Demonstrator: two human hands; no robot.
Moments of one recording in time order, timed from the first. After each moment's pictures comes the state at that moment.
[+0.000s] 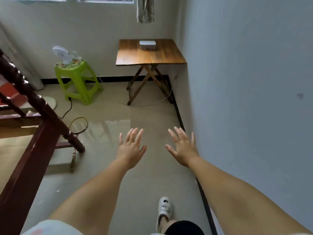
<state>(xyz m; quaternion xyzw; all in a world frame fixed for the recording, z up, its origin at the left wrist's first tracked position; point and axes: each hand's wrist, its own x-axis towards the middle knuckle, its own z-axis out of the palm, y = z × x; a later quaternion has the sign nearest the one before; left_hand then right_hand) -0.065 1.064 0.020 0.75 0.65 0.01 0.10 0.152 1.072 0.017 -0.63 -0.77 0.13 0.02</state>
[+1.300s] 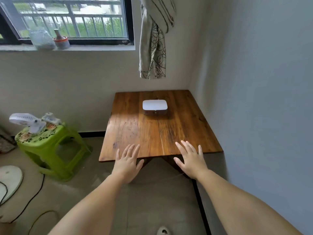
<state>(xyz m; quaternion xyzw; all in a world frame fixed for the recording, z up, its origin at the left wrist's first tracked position) -0.138 1.886 0.028 0.73 0.68 0.00 0.10 0.114 1.906 0.030 -0.63 -0.77 0.10 0.01</state>
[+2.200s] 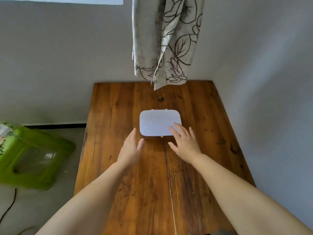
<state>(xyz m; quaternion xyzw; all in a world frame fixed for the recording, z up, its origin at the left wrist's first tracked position) -0.155 2.297 -0.057 0.54 0.73 0.16 0.38 0.047 2.325 -0.047 -0.59 -0.79 0.15 -0.04</state>
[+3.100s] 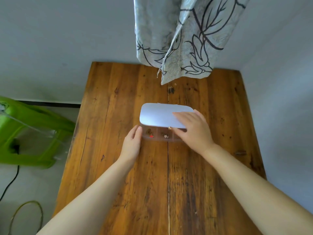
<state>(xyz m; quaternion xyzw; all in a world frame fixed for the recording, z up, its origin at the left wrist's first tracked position) -0.139 2.343 -0.091 0.27 0.70 0.37 0.54 0.054 2.409 -0.077 -0.52 -0.83 0.13 0.12</state>
